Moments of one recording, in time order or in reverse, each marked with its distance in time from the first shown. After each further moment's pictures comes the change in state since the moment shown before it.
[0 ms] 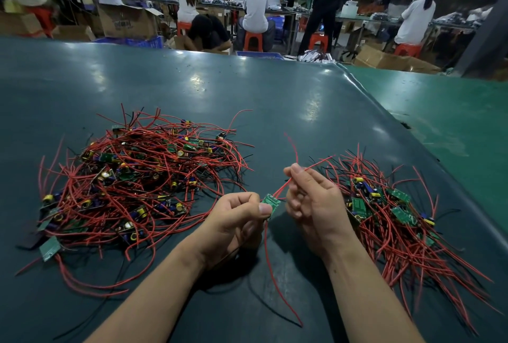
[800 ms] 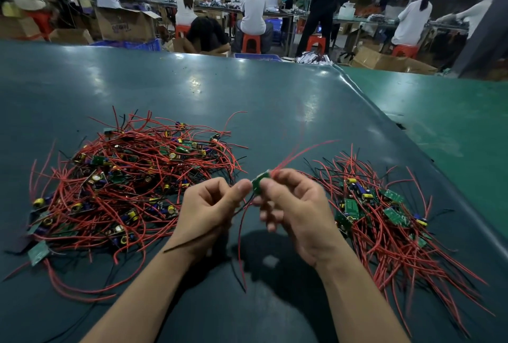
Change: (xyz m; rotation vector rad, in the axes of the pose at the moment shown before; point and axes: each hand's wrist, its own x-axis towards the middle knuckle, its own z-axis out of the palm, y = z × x) left_hand 0.001 0.005 -0.008 0.325 0.386 0.337; right_hand -0.024 -0.010 0.014 -0.198 -0.183 0.010
